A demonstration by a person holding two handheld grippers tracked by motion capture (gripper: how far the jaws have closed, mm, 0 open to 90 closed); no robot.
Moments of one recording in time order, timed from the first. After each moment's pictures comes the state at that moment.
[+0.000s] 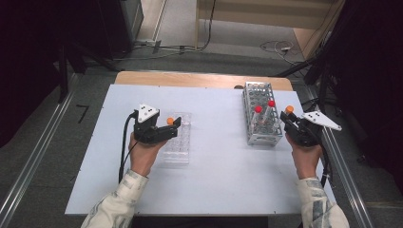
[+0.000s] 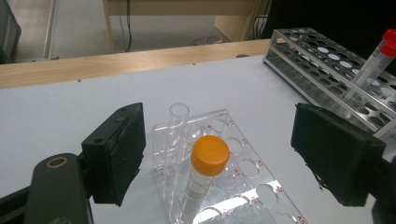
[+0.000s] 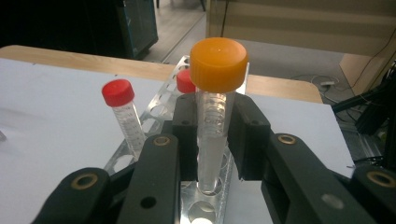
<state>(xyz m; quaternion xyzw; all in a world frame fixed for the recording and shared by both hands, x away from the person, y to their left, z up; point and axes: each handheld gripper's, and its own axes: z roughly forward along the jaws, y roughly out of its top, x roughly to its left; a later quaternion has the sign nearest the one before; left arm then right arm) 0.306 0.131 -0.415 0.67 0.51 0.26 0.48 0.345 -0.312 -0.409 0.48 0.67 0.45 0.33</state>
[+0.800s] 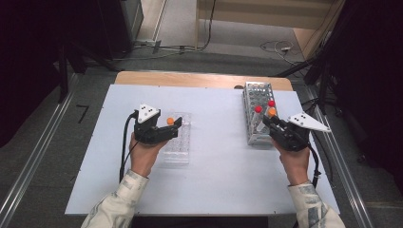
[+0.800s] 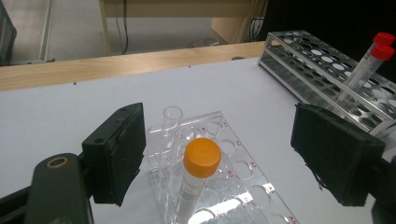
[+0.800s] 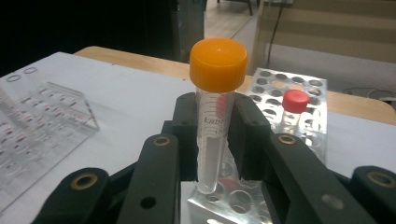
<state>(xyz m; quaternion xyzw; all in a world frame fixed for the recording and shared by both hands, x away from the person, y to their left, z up) 0.305 0.129 -0.413 0.67 0.50 0.26 0.49 0.320 -0.265 -0.395 0.42 0.71 0.49 0.28</state>
